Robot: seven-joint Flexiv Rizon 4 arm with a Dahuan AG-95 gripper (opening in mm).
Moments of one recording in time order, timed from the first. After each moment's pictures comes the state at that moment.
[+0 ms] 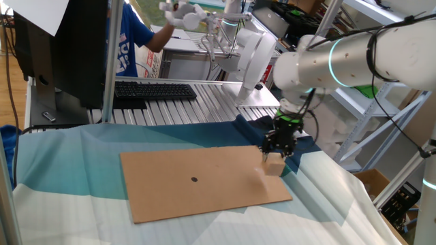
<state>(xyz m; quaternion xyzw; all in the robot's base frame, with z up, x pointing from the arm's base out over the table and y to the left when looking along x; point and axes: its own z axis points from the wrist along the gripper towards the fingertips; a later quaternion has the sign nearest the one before) 0.599 -0.239 0.092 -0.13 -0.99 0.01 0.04</state>
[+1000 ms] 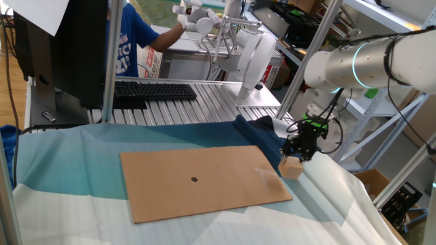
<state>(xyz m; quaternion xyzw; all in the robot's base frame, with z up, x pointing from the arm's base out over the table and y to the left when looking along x) 0.580 -0.290 0.088 -0.17 -0.98 -0.03 0.05</state>
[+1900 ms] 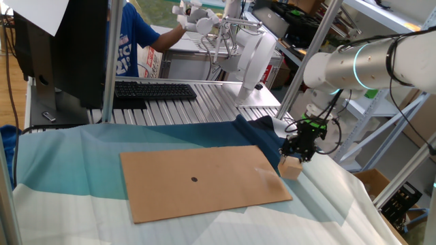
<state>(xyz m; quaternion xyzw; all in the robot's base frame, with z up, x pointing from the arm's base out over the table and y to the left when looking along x) 0.581 -0.290 0.088 -0.21 -0.98 -0.03 0.05</state>
